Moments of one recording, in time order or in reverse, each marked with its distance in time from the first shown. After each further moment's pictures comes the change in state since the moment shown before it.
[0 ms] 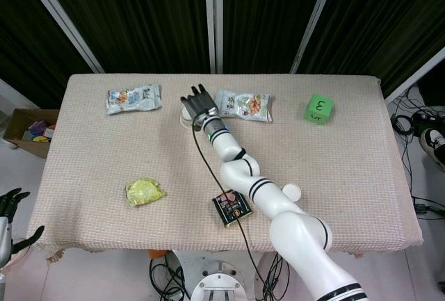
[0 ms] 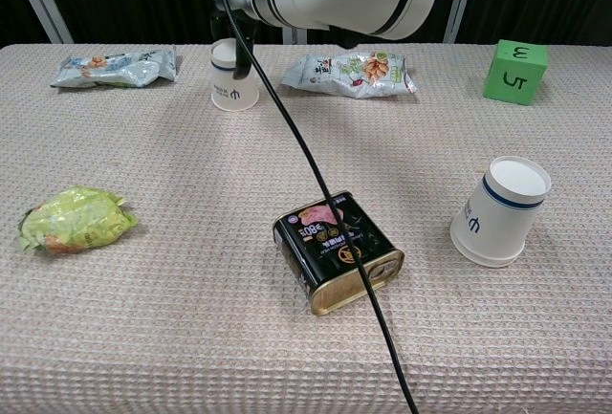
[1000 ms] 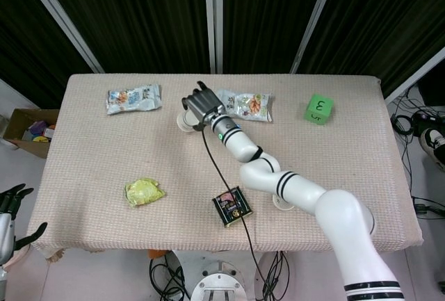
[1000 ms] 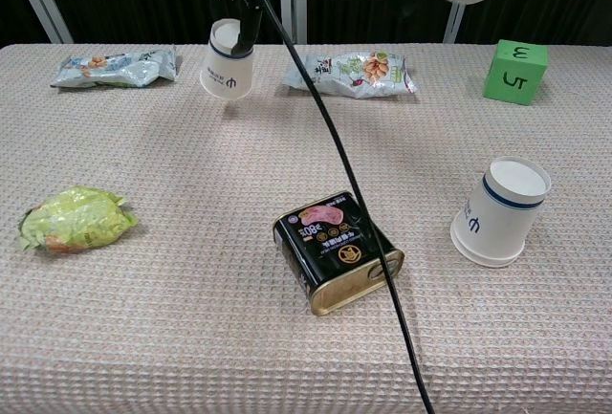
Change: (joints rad) left arm -0.015 0.004 -0.009 0.002 0.038 0.004 0.000; right arm -0.174 0.320 0.068 -0.569 -0.211 0.160 0.080
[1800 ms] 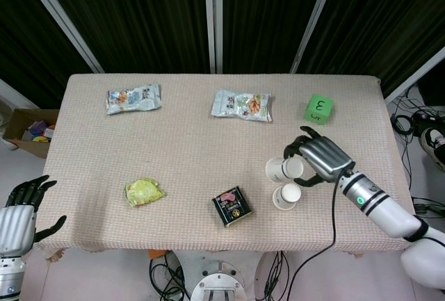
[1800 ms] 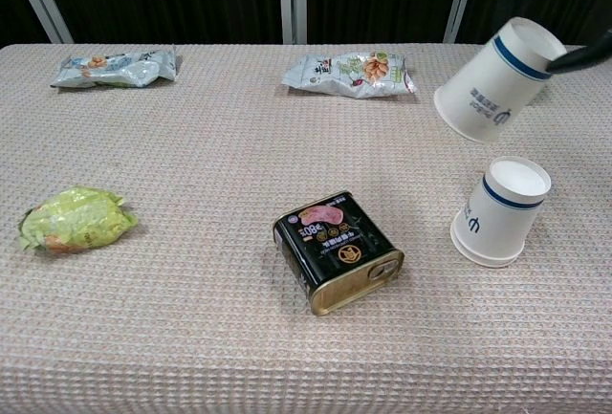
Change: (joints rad) left arm -0.053 0.002 0.004 -0.087 0.076 -0.013 0.087; right arm -0.719 0.990 -0.209 -1.120 -0.627 0.319 0.435
